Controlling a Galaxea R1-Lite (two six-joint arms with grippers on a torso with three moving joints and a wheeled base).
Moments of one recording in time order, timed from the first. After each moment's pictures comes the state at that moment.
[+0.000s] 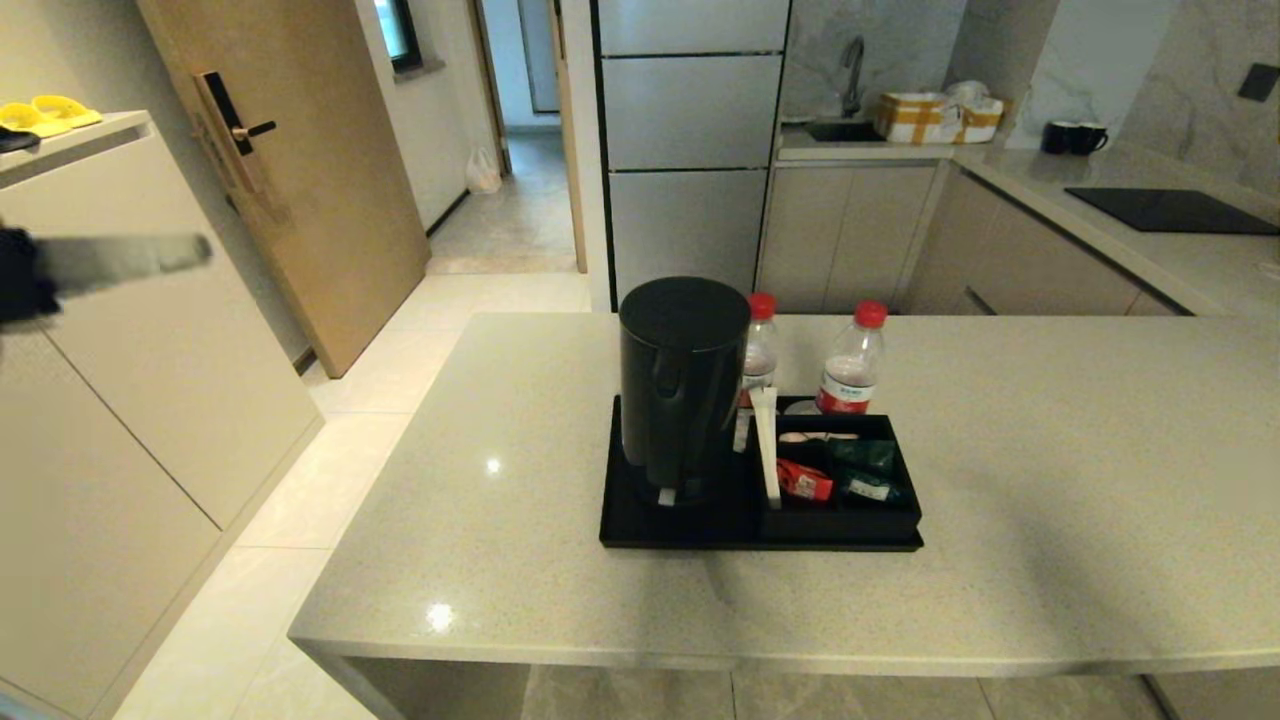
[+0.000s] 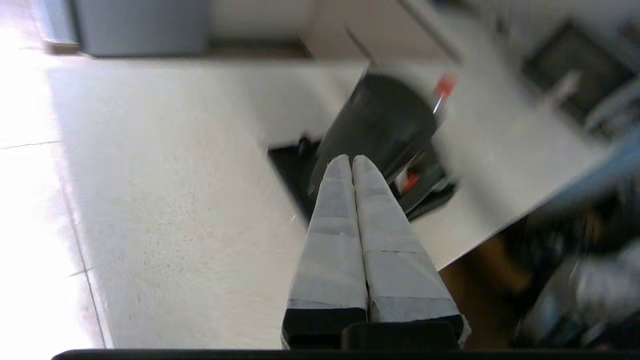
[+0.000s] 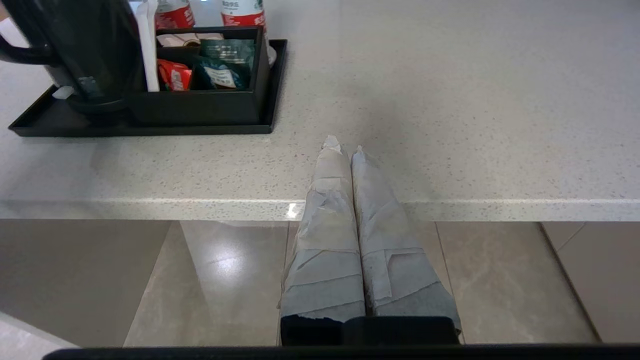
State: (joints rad) left arm 0.37 1.33 -1.15 -0.06 -1.03 -0.19; right arm 0.00 0.00 0.00 0.01 -0.01 -0.02
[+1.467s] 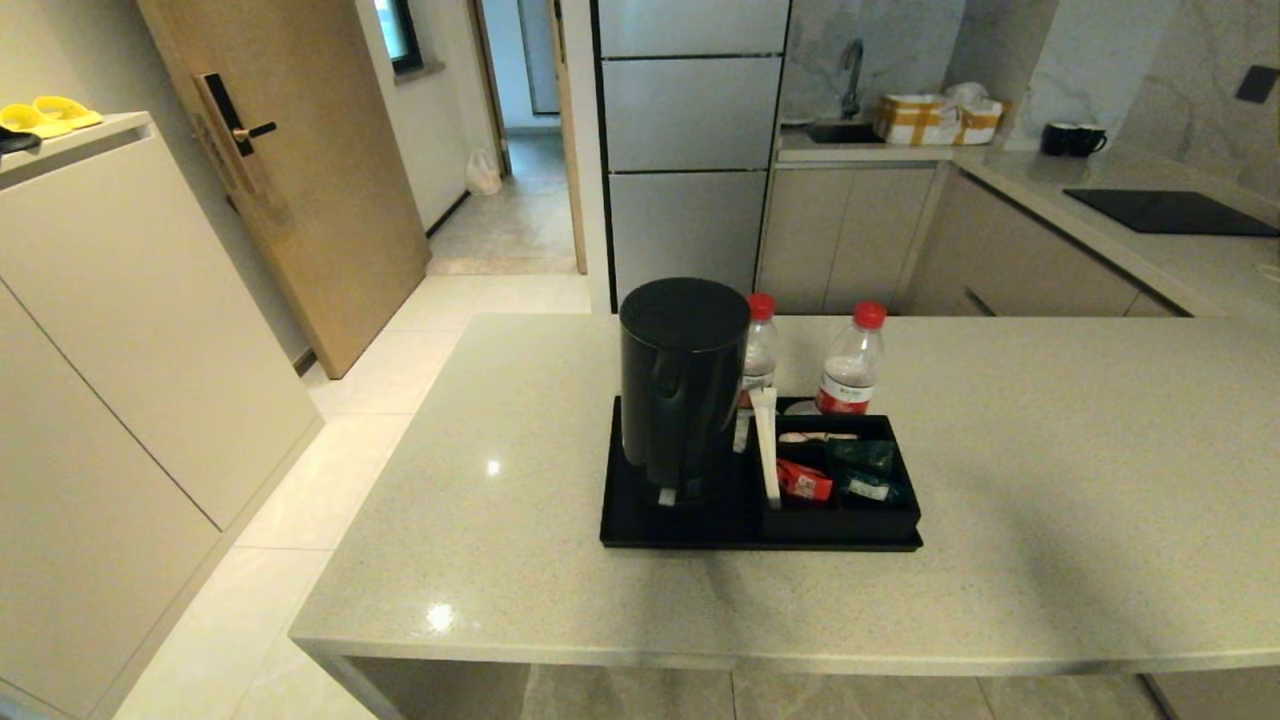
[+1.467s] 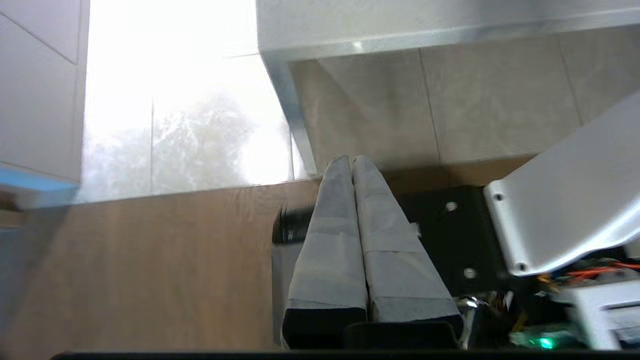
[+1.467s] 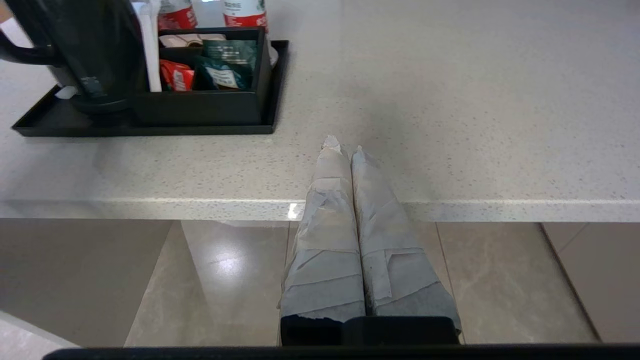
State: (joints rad) left arm 0.03 0.45 -1.38 1.45 -0.12 0.12; right arm 0.00 0.00 0.00 0.01 -0.01 -0.02
